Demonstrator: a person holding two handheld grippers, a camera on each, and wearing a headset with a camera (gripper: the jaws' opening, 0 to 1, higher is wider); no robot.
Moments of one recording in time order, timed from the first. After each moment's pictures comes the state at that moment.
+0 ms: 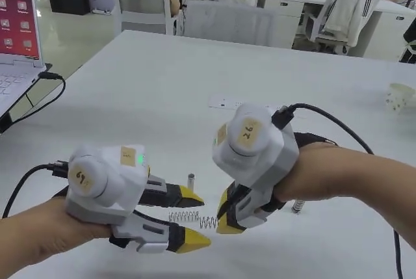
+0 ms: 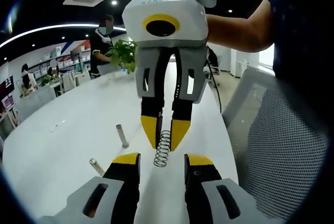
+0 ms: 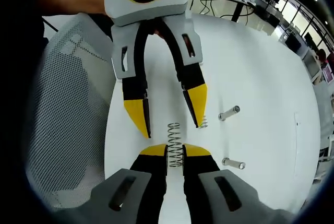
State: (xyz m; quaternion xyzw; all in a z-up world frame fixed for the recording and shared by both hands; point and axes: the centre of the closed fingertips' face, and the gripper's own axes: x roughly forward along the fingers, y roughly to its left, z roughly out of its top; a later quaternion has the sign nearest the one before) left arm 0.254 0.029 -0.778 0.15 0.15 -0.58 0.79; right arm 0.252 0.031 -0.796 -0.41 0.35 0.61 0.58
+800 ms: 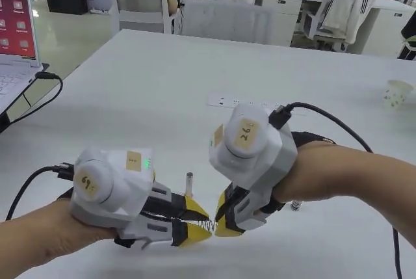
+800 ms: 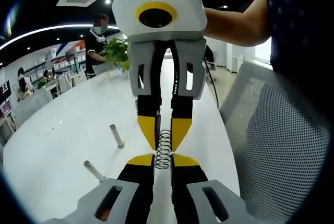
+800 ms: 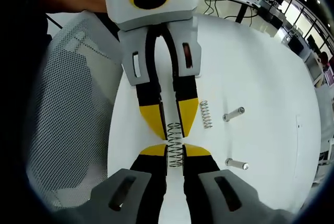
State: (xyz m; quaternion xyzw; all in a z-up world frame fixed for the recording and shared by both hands) left arm 0.249 0.023 -0.783 0.17 0.16 -0.58 0.78; right arm 0.244 0.030 -0.795 -0.42 0.35 0.62 0.57
